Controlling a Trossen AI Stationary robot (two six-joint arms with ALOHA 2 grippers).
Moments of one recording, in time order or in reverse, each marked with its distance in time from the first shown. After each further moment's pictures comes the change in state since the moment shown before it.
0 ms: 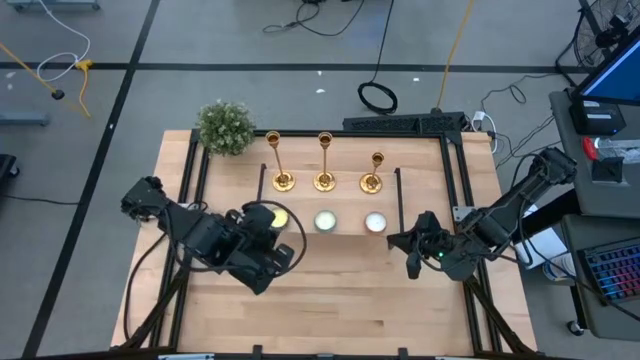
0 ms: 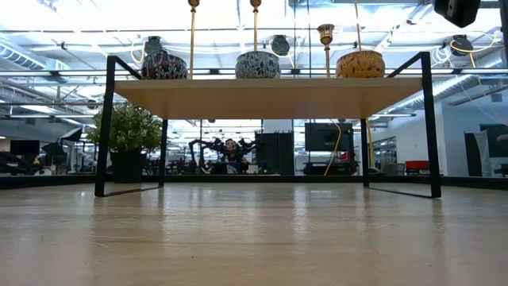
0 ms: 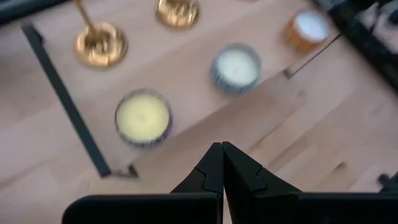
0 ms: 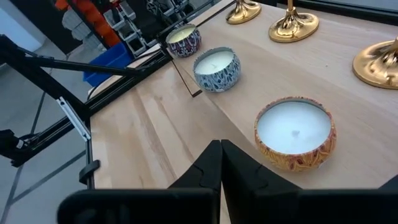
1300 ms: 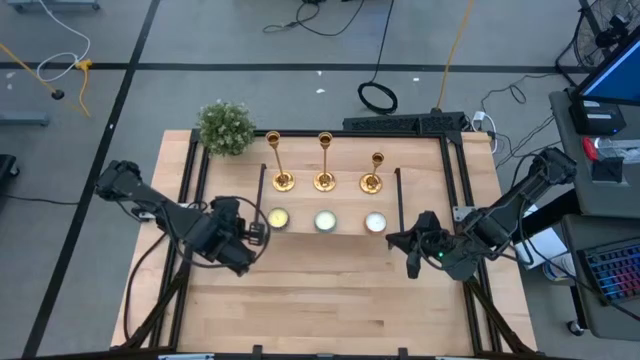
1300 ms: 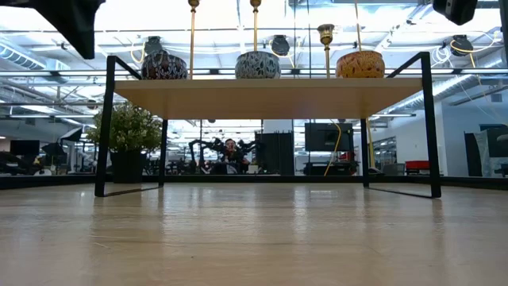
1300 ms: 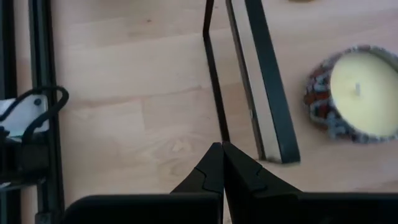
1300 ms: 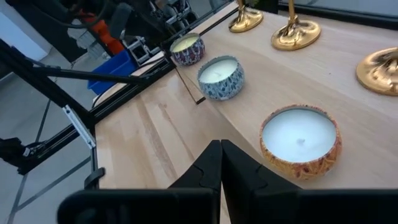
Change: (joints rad) left arm 0.023 -0.298 -0.693 0.001 0.134 -0.485; right arm 0.000 0.001 0.000 0.036 0.017 -0.010
